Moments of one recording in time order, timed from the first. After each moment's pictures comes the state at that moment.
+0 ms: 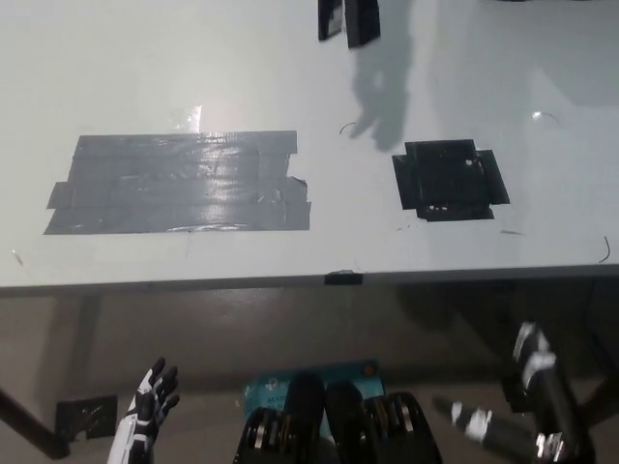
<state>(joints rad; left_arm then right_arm) 0.18 0.07 0.01 0.06 0.03 -0.25 -0.02 0.12 -0.07 0.10 -0.37 -0.12 -0.04 0.05</state>
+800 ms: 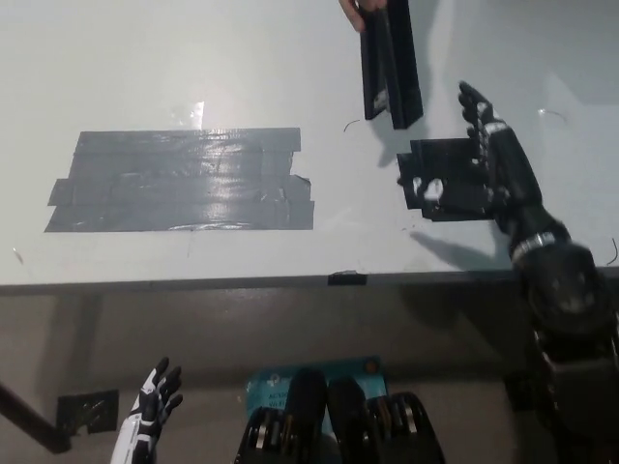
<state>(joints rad) 0.17 0.07 0.00 0.06 0.04 -0.25 -0.02 -0.59 -0.07 0.02 0.03 -0.16 0.42 0.05</state>
